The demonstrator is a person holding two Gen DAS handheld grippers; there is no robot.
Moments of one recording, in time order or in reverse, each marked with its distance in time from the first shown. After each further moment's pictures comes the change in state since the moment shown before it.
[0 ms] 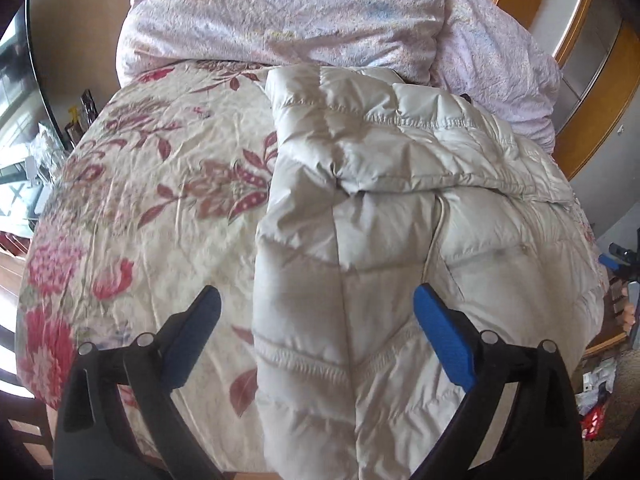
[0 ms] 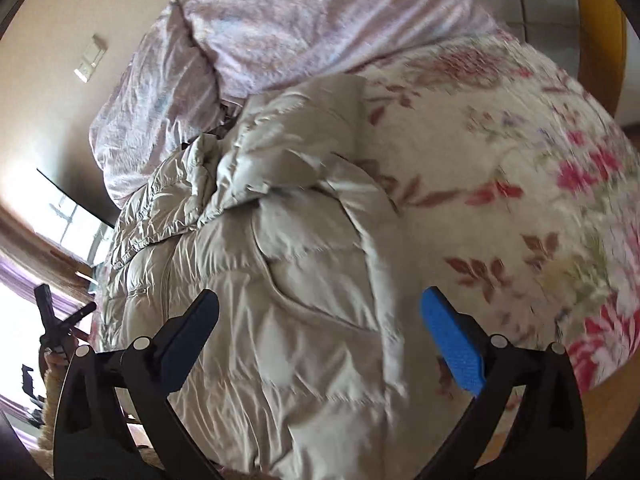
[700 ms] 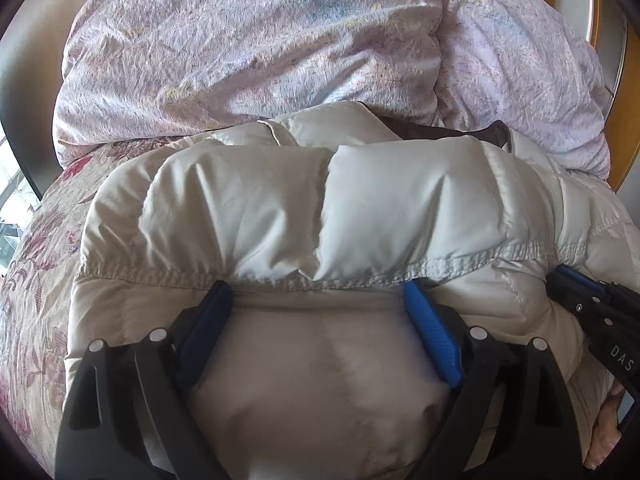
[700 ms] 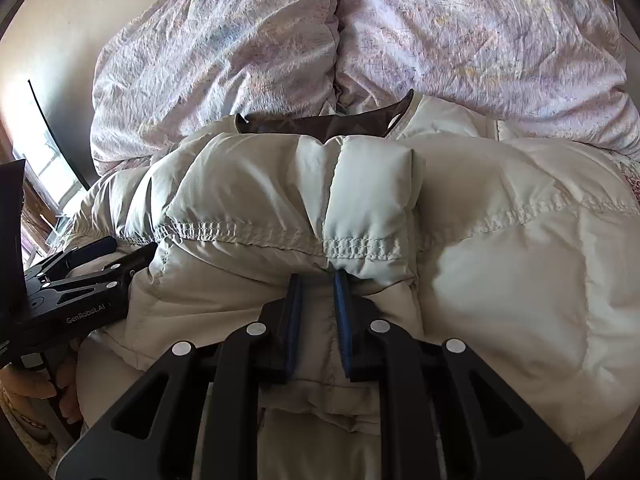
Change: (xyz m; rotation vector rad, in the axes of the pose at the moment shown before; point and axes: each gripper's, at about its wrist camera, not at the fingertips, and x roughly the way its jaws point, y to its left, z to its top) left arm 0.163 -0.118 0.126 0.073 -0.146 0.192; right arm 0.225 0.205 0.050 -0.362 -0.112 -0.103
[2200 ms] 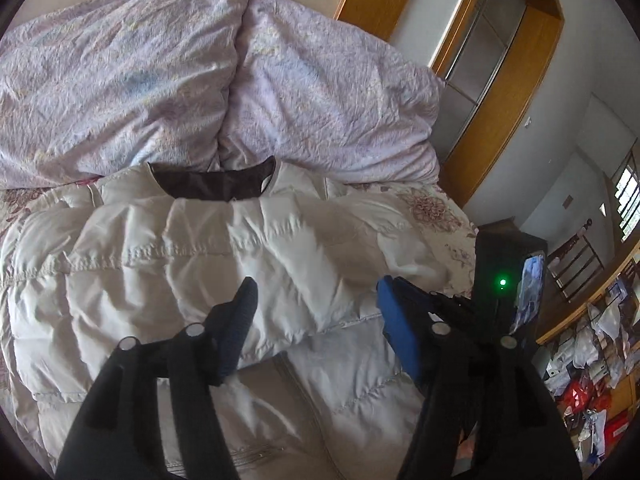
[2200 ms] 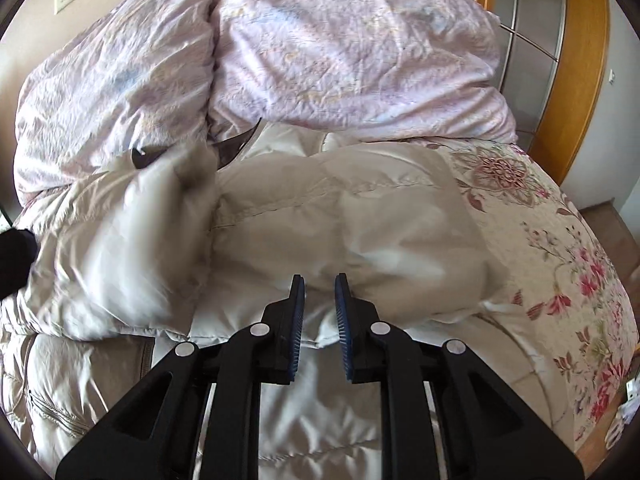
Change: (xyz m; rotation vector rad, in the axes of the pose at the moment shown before) left arm -0.127 -0.095 0.001 0.074 -0.090 -0.505; right arm -0.090 -0.030 -0.021 0.124 -0.066 -0.395
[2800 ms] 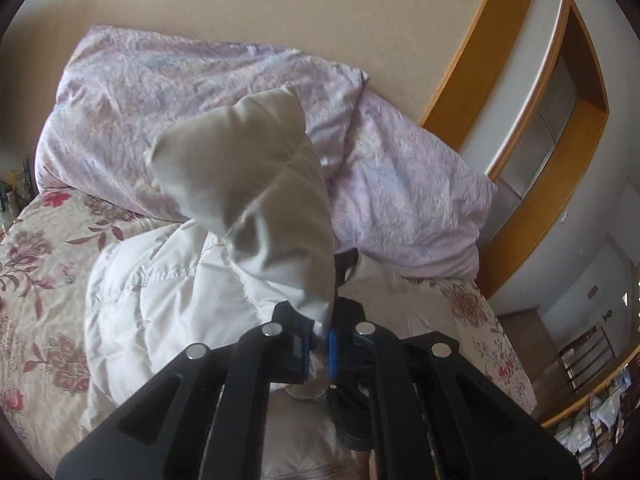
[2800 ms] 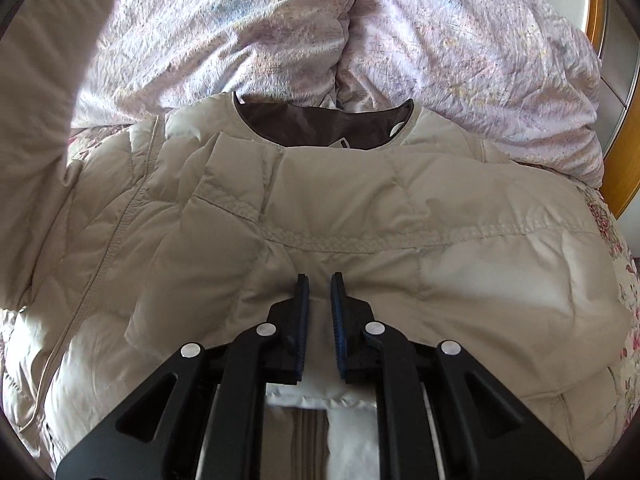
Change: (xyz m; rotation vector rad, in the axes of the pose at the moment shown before) left arm -0.079 0.070 0.039 -0.210 -0.180 0.124; right arm 0.046 0.123 0.000 -0.201 0.075 0.147
